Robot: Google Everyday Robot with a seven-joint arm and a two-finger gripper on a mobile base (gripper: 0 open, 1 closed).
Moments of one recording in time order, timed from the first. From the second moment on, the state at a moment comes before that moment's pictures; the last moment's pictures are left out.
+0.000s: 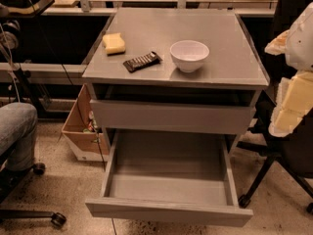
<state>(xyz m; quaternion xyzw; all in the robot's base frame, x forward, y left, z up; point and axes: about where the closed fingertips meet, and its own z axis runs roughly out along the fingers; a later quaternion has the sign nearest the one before) 0.438 -0.216 0.977 -0.60 0.78 -0.04 0.16</state>
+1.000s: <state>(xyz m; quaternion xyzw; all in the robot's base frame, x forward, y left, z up) 0.430 -0.230 0.889 -0.62 0.77 -0.01 0.16</state>
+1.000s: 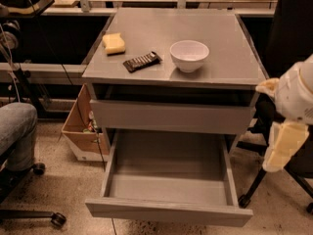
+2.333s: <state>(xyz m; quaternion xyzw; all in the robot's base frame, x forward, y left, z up) 0.397 -0.230 0.697 -0.63 0.76 0.09 0.13</state>
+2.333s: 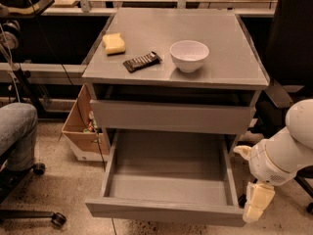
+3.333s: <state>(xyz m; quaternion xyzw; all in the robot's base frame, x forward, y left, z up) 0.405 -0.185 0.549 -0.61 0.75 0.18 0.18</state>
